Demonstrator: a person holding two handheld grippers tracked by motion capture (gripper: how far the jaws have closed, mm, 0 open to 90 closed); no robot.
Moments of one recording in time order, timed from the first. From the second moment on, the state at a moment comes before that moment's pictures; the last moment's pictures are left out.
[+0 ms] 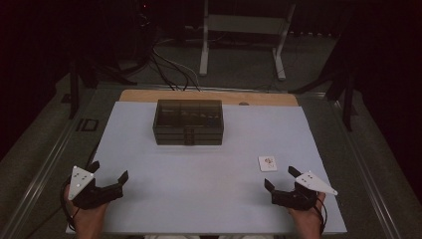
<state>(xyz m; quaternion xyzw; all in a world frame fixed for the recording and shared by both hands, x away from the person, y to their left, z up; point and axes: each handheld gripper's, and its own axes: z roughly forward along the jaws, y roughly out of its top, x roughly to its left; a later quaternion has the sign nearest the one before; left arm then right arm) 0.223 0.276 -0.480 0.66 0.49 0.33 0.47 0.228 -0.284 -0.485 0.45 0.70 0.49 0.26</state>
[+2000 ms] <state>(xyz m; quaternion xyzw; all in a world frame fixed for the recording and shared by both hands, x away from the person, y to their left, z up) 0.293 0.171 -0.459 0.68 0.48 0.30 0.46 0.221 -0.286 -0.479 0.47 0.68 0.49 0.29</state>
